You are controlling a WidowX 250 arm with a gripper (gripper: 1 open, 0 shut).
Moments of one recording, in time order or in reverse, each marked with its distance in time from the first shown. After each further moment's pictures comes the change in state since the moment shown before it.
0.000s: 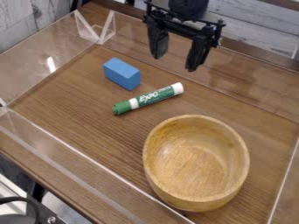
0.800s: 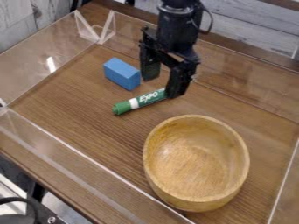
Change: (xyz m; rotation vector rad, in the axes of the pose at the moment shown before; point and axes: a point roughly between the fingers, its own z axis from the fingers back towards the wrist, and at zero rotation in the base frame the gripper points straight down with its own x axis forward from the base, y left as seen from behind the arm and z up) arm -0.010 0.018 -0.044 0.028 0.057 -0.306
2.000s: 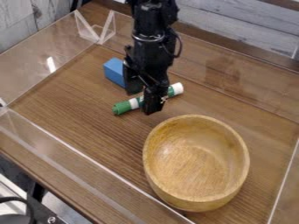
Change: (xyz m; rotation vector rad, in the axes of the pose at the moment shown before) arm -0.012 0.023 -0.034 0.029 -0.074 -0.102
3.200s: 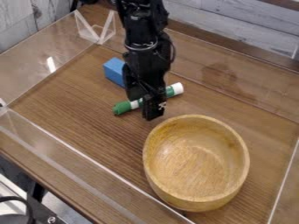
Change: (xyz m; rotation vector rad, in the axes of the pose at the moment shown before) arm 0.000 -0.006 -0.001 -0.018 -0.112 -0.021
